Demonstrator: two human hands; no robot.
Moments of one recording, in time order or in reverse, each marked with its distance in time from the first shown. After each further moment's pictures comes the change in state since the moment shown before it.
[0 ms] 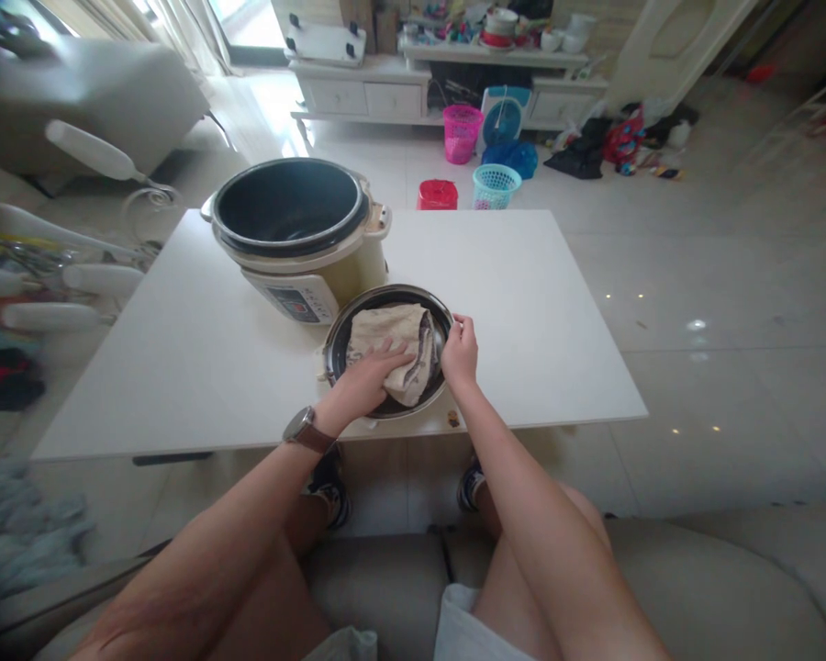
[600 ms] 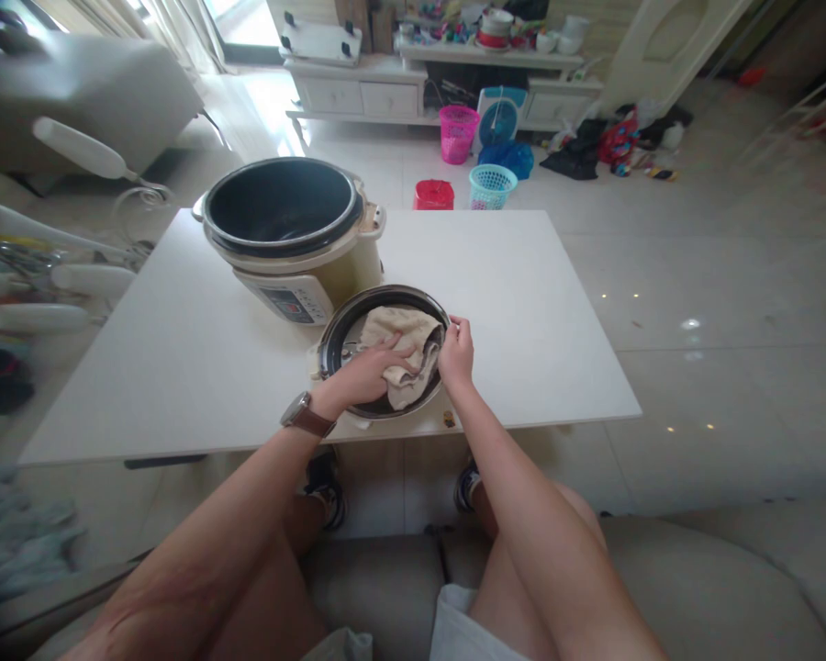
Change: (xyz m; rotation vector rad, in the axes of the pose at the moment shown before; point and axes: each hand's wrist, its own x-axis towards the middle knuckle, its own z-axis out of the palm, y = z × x) left_hand 0.024 0.007 -0.020 -0.041 -0.161 0.086; right_hand -0.001 0.000 -0.001 0.029 -0.014 0.050
